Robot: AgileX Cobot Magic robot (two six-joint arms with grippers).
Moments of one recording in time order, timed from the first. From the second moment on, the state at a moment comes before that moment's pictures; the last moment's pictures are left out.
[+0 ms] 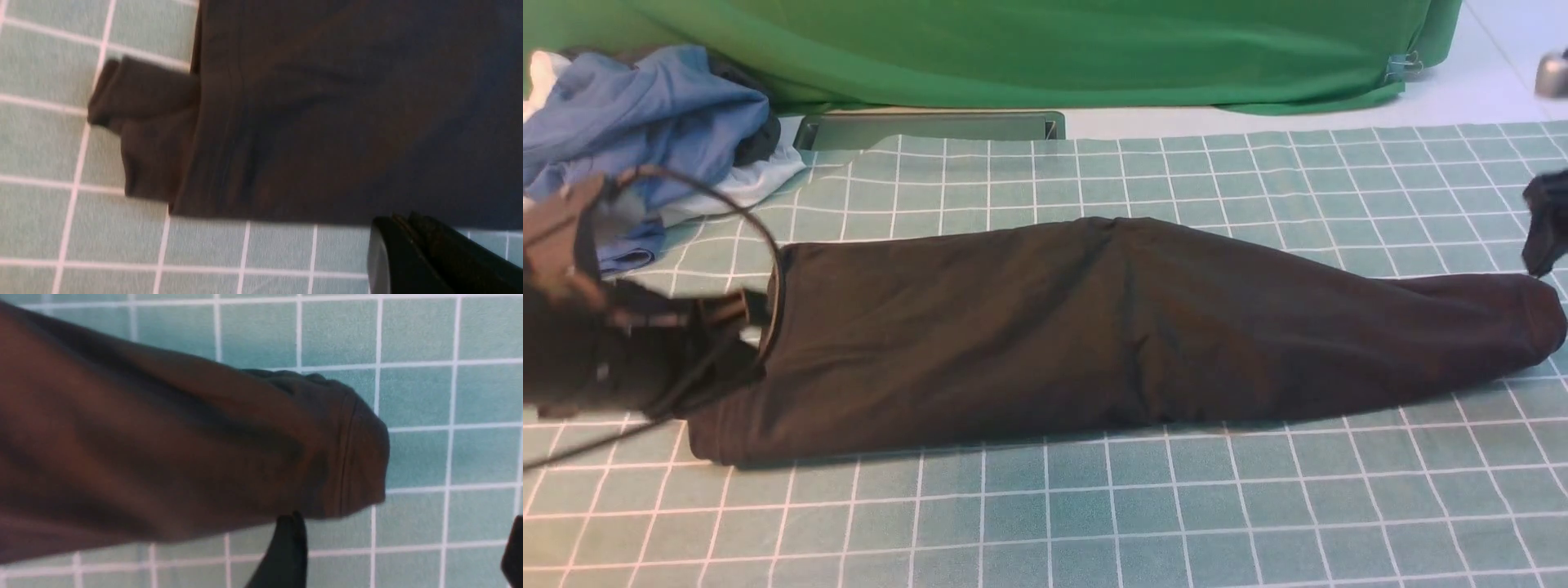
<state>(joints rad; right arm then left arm) -0.14 1.80 -1.44 -0.03 1.08 0.00 0.02 1.17 -0.70 -0.51 0.59 0.17</state>
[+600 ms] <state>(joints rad) -0.14 2.07 -1.44 0.03 1.04 -0.01 0.02 1.09 -0.68 -0.55 0.69 0.19</state>
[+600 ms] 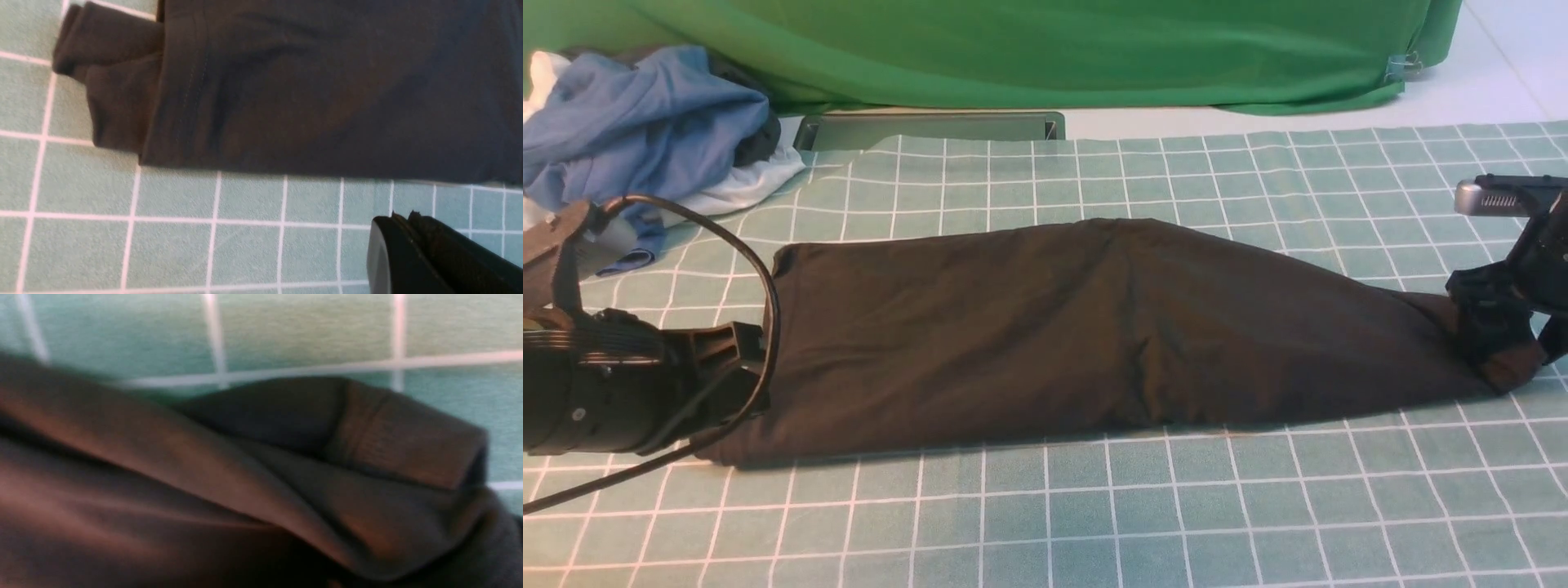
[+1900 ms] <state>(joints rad) 0.27 1.72 -1.81 0.19 1.10 -0.02 0.06 0.94 -0.69 -0.25 0.72 -0.06</state>
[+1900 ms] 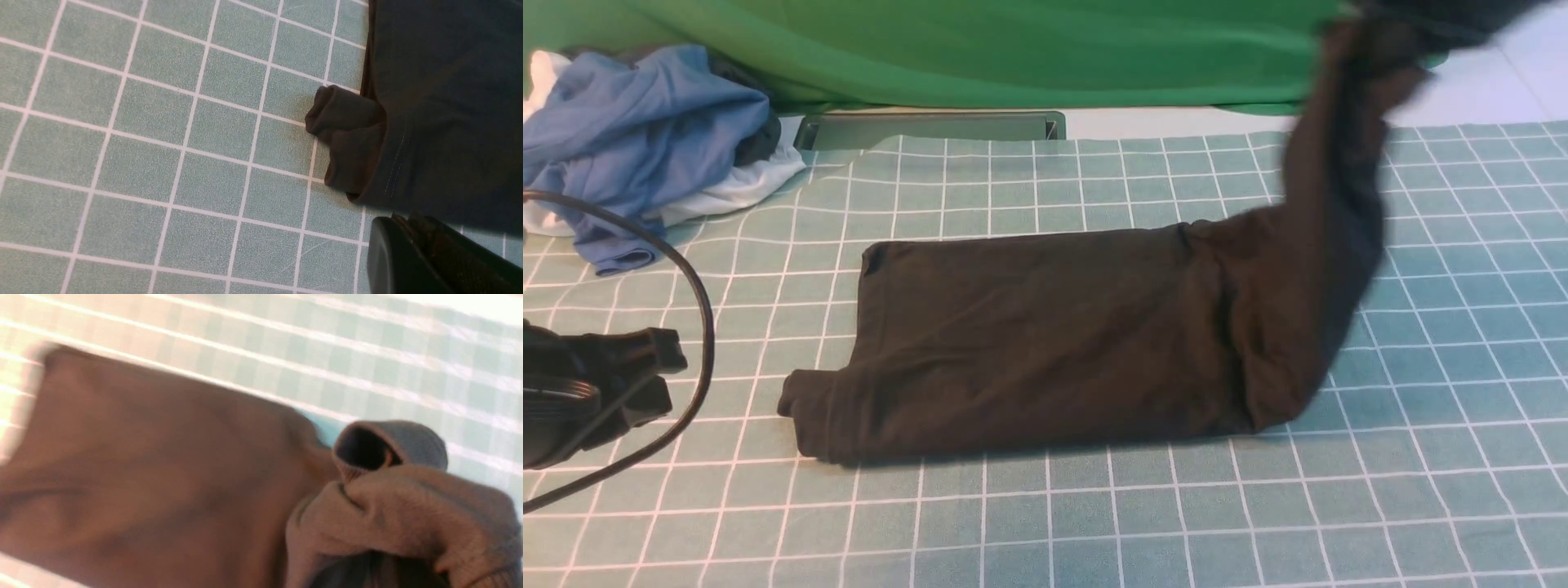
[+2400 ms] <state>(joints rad) 0.71 2.07 -2.09 0.20 1.00 0.15 0.06 0.94 -0.69 -0.28 0.74 -0.06</state>
